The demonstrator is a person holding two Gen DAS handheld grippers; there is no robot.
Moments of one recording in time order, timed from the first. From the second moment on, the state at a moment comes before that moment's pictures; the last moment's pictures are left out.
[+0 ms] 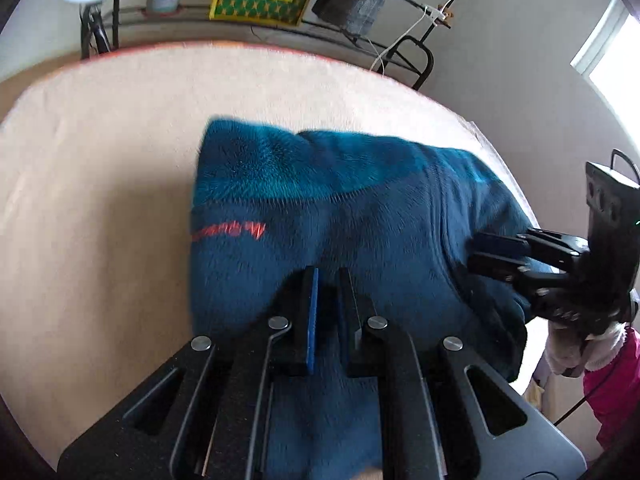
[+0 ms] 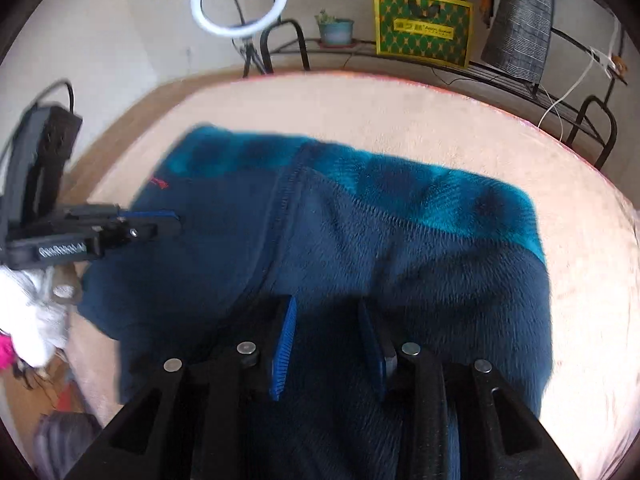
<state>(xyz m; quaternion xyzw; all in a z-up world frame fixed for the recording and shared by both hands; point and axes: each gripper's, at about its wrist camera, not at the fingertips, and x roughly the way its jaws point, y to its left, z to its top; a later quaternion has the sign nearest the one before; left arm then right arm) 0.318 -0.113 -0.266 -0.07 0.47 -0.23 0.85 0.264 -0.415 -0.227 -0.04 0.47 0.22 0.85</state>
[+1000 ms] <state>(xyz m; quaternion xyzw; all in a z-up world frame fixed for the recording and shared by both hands) 0.362 -0.106 -0.208 -0.08 0.42 -0.21 0.88 0.300 -0.449 -0.153 0.01 0.42 0.20 0.89</state>
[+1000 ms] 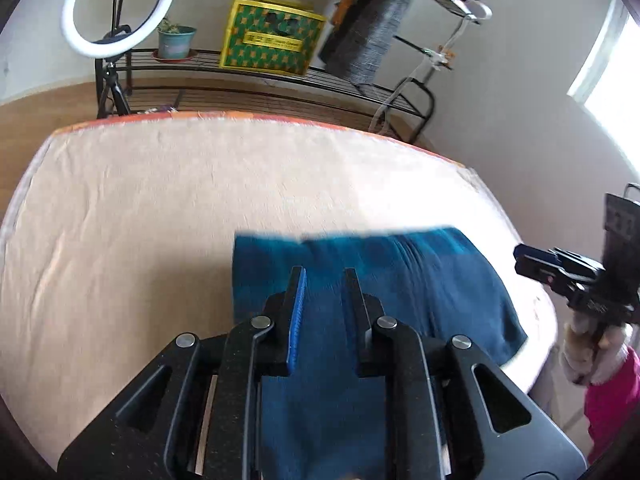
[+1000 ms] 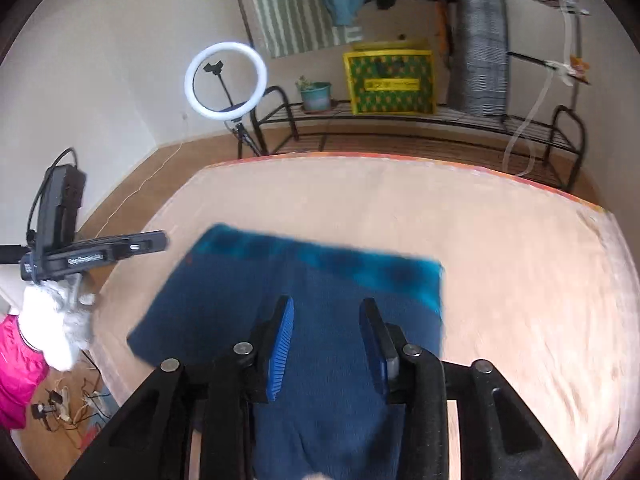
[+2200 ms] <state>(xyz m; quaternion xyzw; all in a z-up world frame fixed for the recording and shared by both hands) 0.367 -0.014 -0.310 -0.37 0.52 -0.28 0.71 0.291 -0.558 -0.264 0.22 0.50 0.24 0.80</state>
